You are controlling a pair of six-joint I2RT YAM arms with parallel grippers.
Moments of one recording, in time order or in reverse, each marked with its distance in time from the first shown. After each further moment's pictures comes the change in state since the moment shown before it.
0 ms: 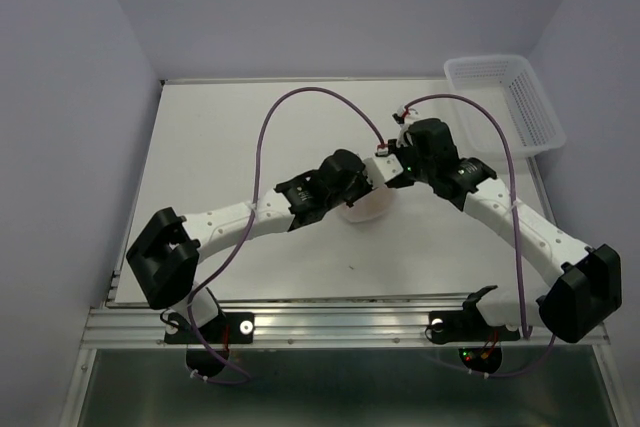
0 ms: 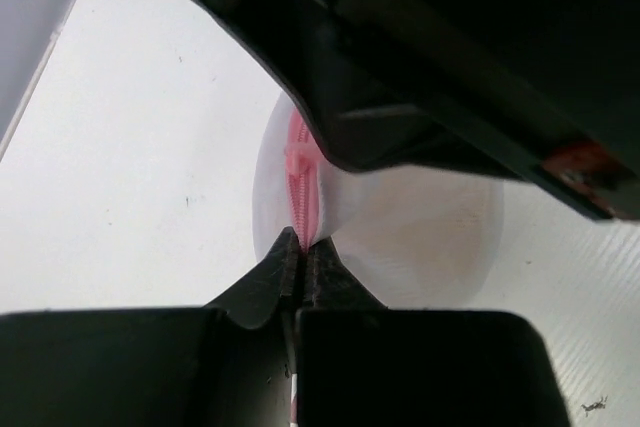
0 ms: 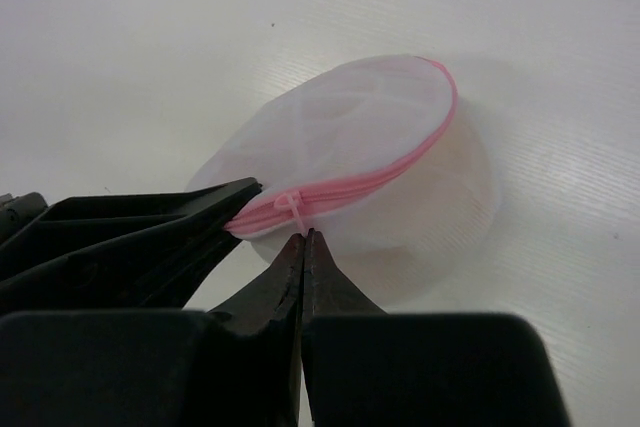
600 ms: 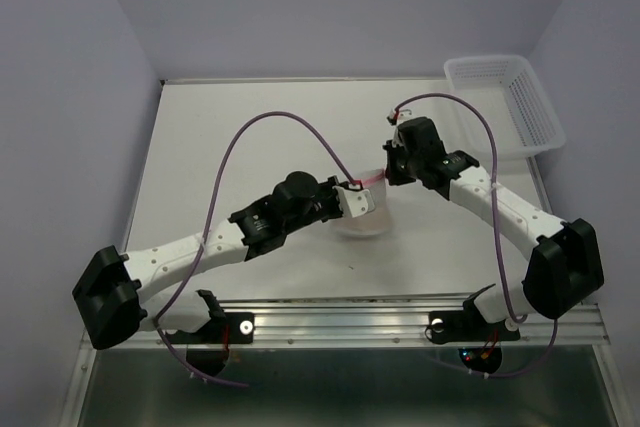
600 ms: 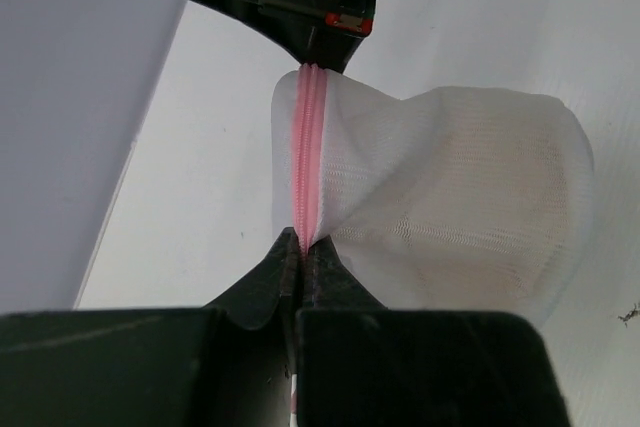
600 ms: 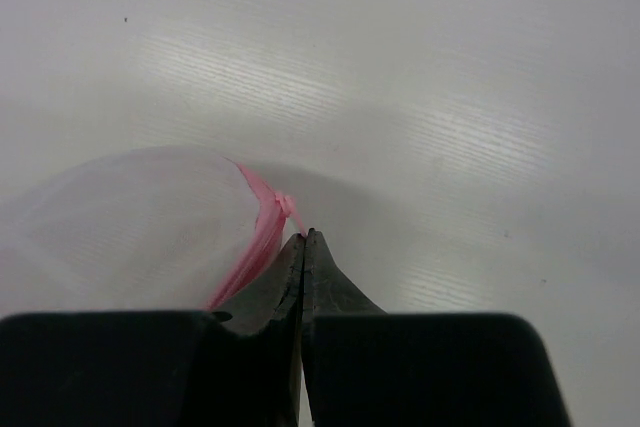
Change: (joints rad) left arm -0.001 -0.322 -0.282 0.140 0.135 0.262; right arm -0.019 0.134 0.043 -0.044 0.201 -0.122
